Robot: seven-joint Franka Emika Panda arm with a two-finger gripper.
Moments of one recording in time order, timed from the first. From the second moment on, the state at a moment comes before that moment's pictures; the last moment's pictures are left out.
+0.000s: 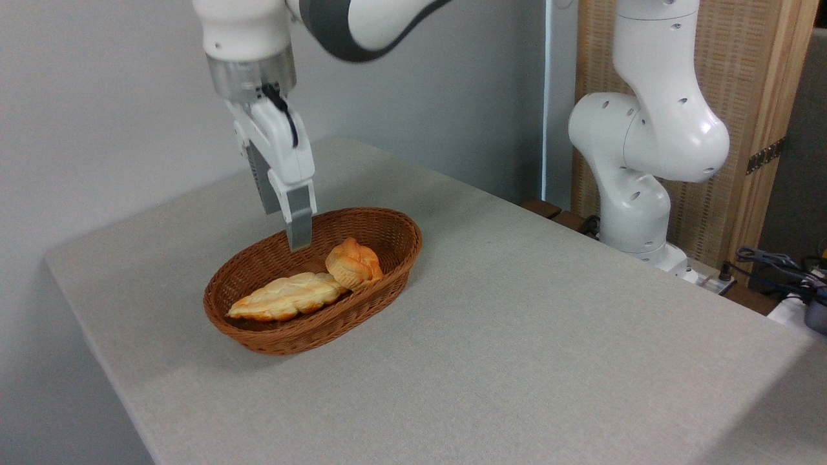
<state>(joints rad) 0.05 0.02 -0.24 -1.71 -0.19 1.76 0.77</state>
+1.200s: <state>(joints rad) 0.00 0.04 -0.04 -1.53 -0.09 1.61 0.63</state>
